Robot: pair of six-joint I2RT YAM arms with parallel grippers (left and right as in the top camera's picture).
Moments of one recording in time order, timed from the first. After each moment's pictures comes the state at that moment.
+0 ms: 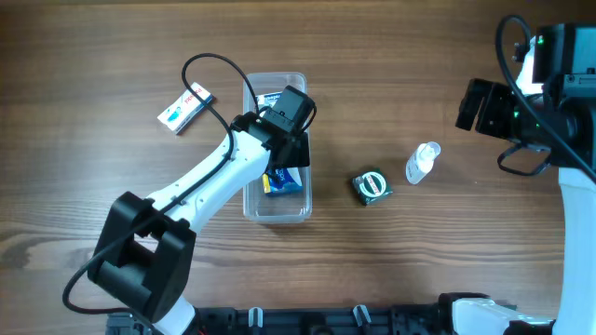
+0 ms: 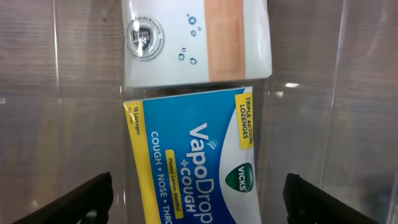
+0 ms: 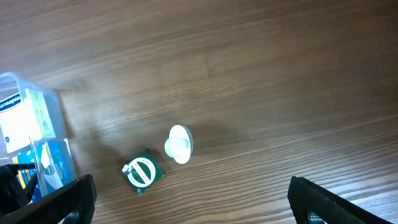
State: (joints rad) left arm -0.58 1.78 1.24 -0.74 -0.16 -0.61; right arm 0.01 1.40 1.80 -1.45 0.10 0.24
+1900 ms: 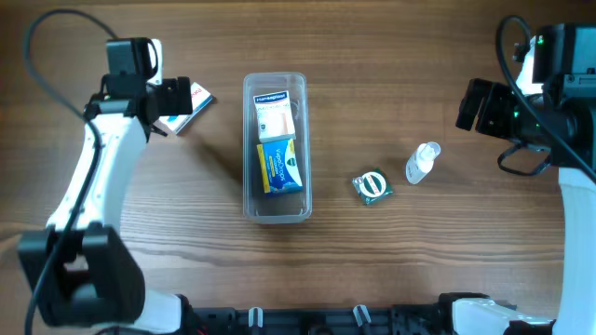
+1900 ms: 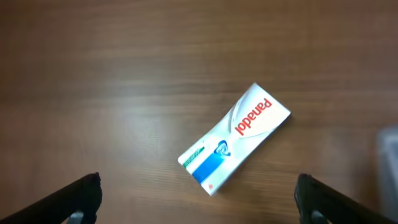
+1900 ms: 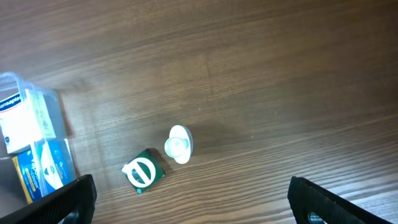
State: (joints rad) left arm 0.05 1.67 1.26 -0.52 -0.13 0.10; right arm 0.01 1.40 1.80 -1.45 0.10 0.24
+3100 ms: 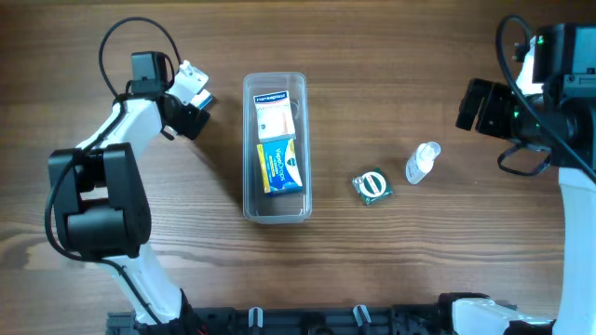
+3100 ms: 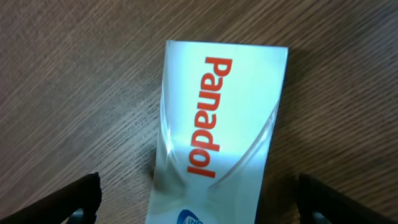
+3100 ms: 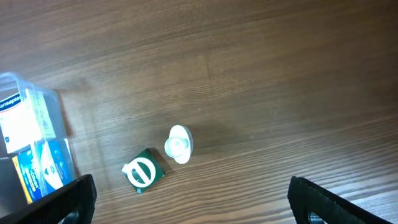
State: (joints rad) left arm 0.07 2.01 1.26 -0.32 0.04 0.69; right arm 0.01 1.40 1.80 -1.45 0.10 0.24
